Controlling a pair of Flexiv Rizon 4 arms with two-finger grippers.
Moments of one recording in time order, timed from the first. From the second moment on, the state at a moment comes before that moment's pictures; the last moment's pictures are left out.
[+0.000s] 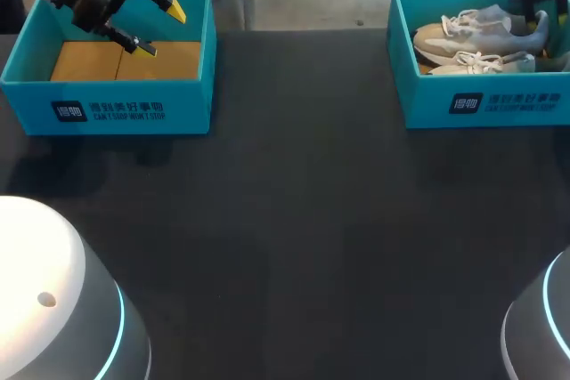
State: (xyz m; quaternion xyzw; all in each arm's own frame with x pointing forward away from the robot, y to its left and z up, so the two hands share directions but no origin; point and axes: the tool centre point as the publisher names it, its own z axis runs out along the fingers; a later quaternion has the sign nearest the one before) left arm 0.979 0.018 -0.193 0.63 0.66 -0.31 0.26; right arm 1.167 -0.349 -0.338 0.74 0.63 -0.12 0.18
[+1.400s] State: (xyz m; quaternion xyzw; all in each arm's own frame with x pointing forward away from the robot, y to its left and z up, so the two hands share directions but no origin) left arm 0.979 0.018 -0.193 0.63 0.66 -0.31 0.26; right arm 1.104 -0.281 -0.251 0.65 0.74 -0.06 0.16
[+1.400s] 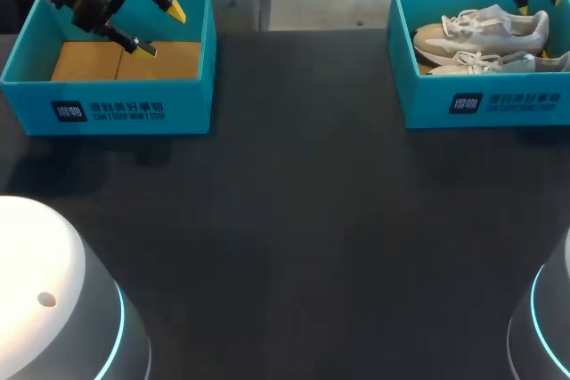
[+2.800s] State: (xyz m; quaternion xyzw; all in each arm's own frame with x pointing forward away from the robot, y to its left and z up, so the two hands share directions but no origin) left arm 0.997 -0.024 -0.125 0.10 0.95 -0.18 0.23; right arm 1.077 -0.252 -0.234 0.64 0.75 -0.05 0.16
